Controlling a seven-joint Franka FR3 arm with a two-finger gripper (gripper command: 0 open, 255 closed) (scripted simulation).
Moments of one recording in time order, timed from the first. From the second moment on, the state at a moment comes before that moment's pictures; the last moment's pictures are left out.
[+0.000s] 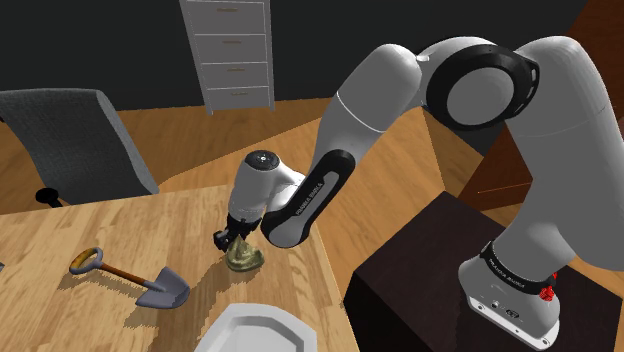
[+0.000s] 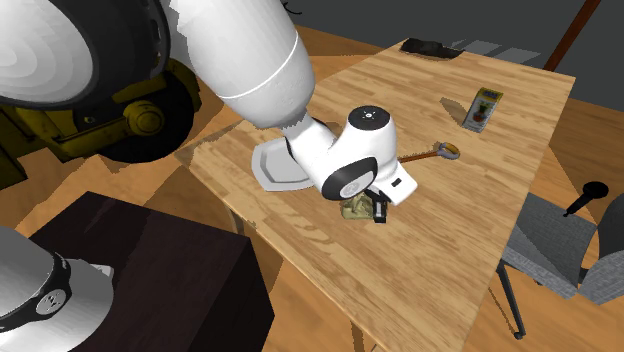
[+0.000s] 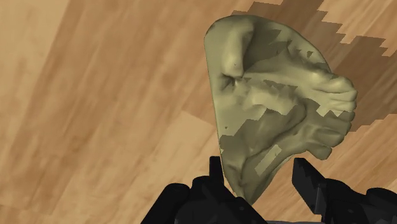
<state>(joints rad) 0.52 0.80 0.16 -1.86 -0.21 2.97 0.70</state>
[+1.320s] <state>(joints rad) 0.47 0.62 0.21 -1.92 -0.18 2.86 0.69</state>
